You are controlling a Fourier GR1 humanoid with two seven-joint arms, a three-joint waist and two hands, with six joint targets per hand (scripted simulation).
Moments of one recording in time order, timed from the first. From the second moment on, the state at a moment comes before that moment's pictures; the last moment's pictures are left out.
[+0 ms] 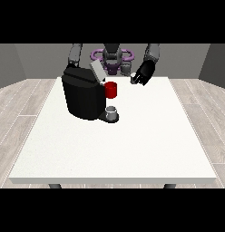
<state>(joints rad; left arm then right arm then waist) -0.72 0.29 -0.09 -0.80 -0.78 -0.28 -0.17 -0.24 -0.05 -0.03 -1.13 0.19 -0.18 -0.02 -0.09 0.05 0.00</state>
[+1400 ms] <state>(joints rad) -1.15 0.41 0.13 -0.73 -0.71 -0.44 -0.03 -0.38 -0.04 0.01 -1.27 0.19 -0.16 -0.01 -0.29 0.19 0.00</state>
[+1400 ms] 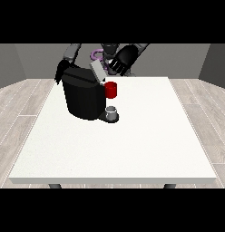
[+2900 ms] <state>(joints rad) -1.26 0.44 0.13 -0.65 -0.75 -0.42 -0.08 -0.46 -0.07 -0.06 -1.27 0.17 -0.18 0.00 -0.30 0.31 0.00</state>
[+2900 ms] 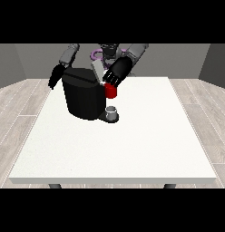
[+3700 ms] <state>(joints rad) -1.26 0.46 0.08 -0.65 -0.83 -0.34 -0.14 -0.47 -0.08 -0.06 -1.27 0.16 -0.19 0.01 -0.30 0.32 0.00</state>
